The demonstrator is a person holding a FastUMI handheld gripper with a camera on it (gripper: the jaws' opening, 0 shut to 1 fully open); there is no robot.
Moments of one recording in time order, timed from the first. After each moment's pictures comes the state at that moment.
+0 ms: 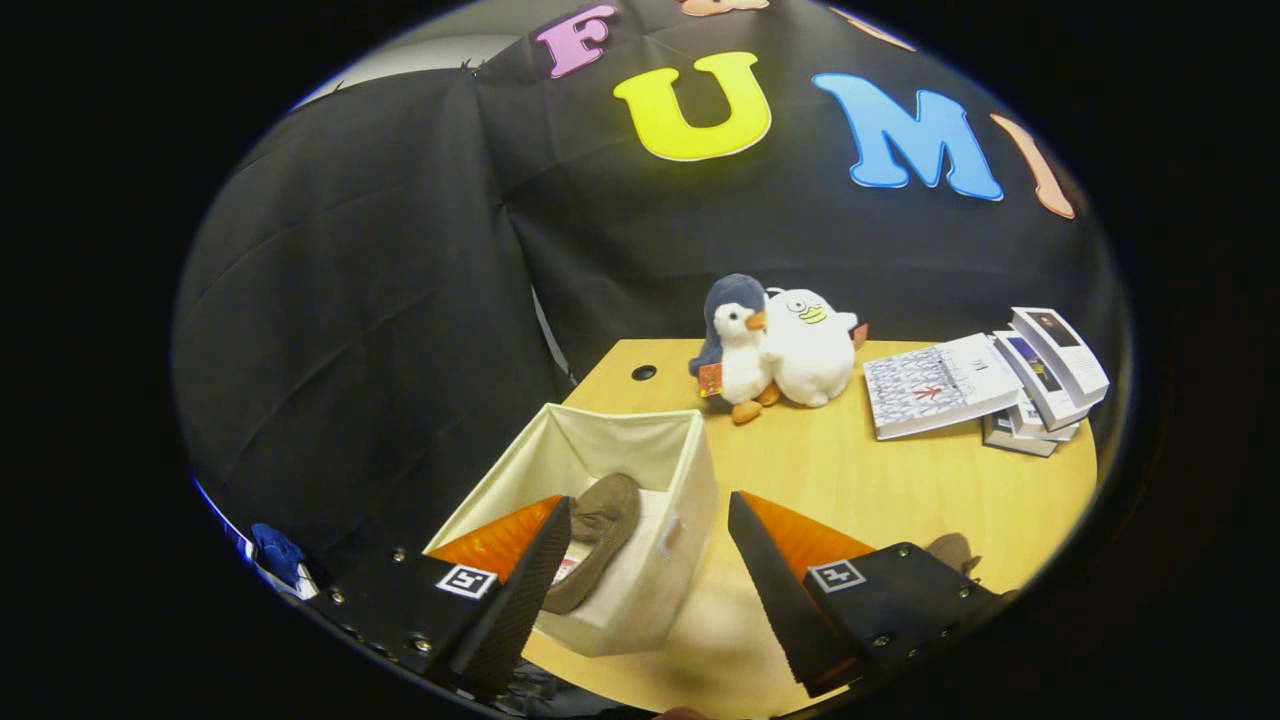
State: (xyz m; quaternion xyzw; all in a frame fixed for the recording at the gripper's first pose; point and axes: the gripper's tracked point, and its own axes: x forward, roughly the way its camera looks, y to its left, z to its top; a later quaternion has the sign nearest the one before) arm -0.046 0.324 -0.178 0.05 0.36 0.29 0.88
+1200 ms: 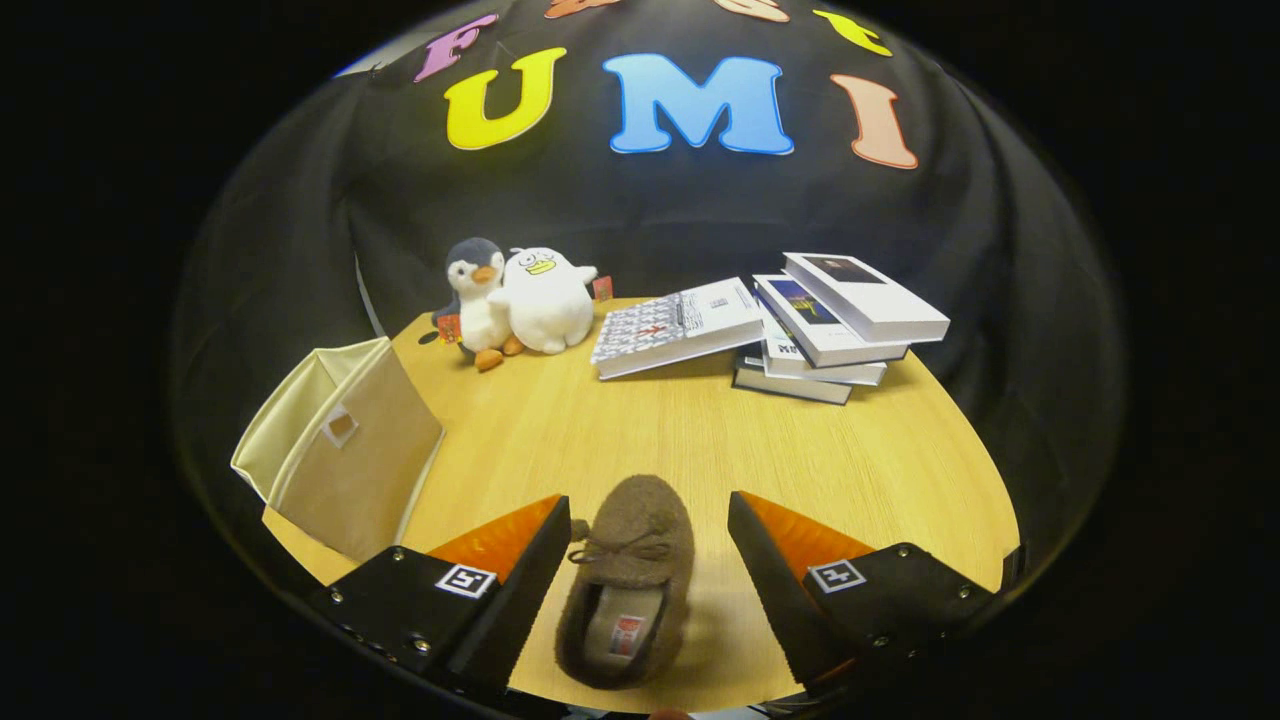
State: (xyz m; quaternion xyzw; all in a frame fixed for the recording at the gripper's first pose) arm -0.044 0.059 -0.279 -0.01 0.40 0.10 0.91
